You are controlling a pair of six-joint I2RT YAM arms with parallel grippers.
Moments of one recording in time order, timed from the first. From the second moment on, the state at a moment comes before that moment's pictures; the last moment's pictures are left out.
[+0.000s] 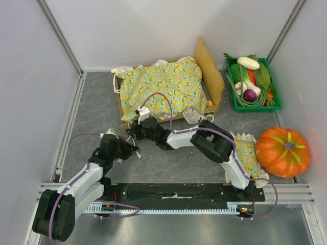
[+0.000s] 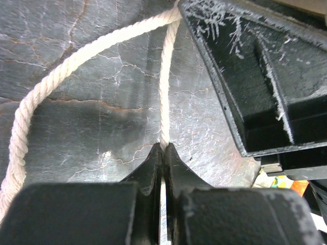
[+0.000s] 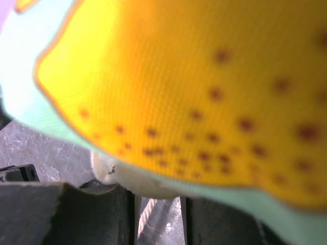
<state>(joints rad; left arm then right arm) -0.27 0.87 0.16 0.00 0.20 -1.02 1.02 2.20 1.29 0.58 0.09 0.49</state>
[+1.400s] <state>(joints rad) -0.25 0.78 0.37 -0.28 0.04 -0.90 0.99 1.97 1.06 0.62 -0.07 0.39</state>
